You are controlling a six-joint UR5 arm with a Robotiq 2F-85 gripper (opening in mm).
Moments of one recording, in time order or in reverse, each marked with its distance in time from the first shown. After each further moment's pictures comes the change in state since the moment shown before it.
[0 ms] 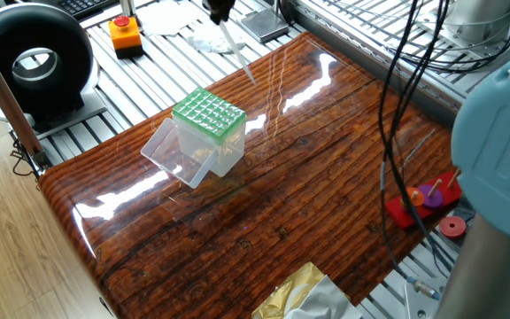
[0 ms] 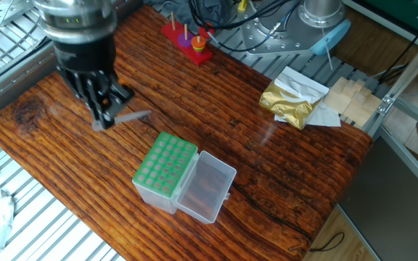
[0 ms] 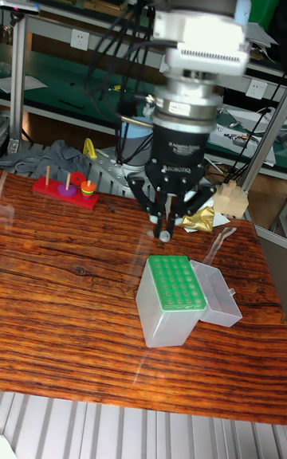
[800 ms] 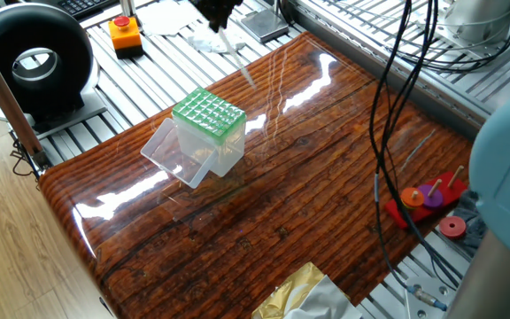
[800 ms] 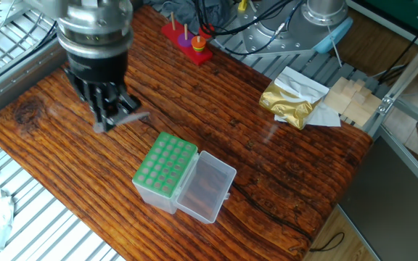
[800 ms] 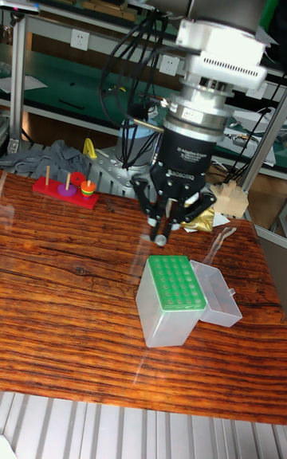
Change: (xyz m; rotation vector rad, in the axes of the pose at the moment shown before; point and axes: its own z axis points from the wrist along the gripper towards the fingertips) arm -0.003 -0.022 -0.004 0.144 -0.036 -0.009
